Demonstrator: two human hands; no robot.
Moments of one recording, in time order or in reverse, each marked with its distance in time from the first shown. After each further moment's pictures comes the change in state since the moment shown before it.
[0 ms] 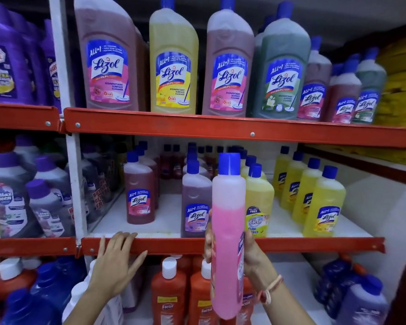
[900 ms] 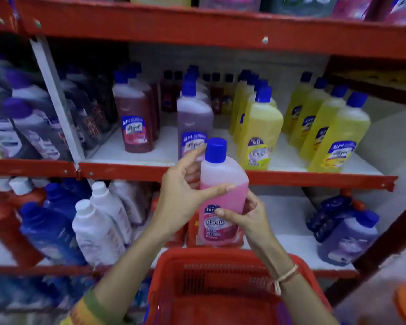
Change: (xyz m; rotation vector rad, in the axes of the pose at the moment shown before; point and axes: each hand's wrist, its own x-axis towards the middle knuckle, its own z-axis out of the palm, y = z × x) left_hand -0.040 0.177 -0.043 -1.300 0.037 0.077; right_hand -0.083 0.080 -0.022 -0.411 0.703 -0.214
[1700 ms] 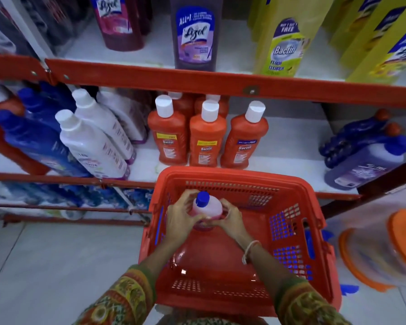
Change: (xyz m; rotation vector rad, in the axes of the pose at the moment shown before) left_hand -0.191 -0.195 0.017 0.265 0.050 -0.581; right_hand -0.125 0.204 -0.037 -0.490 -0.005 0.573
